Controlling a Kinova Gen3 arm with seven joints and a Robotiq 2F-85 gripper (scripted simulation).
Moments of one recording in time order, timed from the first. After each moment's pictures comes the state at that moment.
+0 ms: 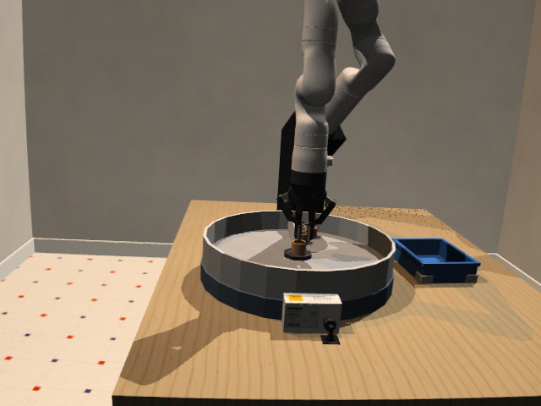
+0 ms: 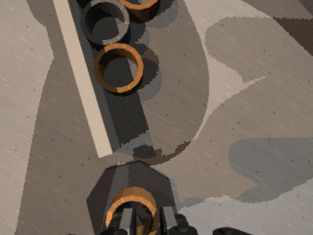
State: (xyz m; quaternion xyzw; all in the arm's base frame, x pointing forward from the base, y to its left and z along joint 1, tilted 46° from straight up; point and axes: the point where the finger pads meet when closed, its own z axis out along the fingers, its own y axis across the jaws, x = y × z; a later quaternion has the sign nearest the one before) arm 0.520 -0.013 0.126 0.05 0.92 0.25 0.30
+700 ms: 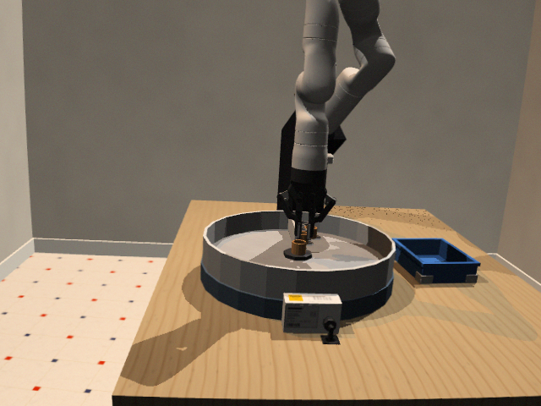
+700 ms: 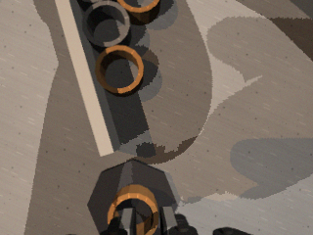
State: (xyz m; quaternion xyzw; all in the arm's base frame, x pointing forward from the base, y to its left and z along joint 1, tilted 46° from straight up) arm 0.517 -0.015 0.129 0.05 0.92 0.25 0.30
